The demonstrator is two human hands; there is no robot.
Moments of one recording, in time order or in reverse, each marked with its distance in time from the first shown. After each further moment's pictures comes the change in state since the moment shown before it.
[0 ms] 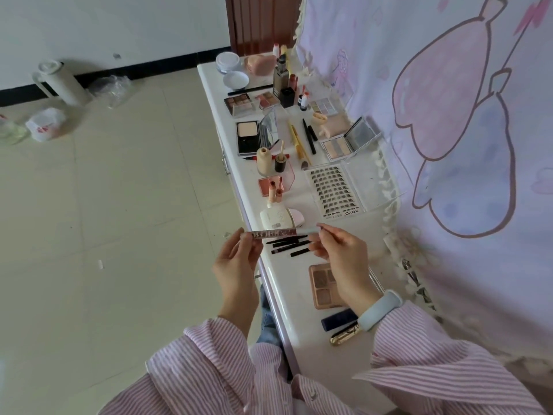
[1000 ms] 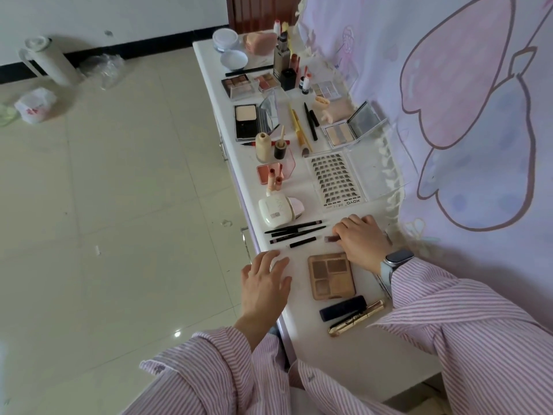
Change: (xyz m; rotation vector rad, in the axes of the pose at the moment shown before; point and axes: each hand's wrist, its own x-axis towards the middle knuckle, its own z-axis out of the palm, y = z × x) left_hand 0.017 -0.082 -0.057 1.719 -0.475 0.848; right_hand 0.072 0.038 -0.061 -1.753 -0.489 -0.559
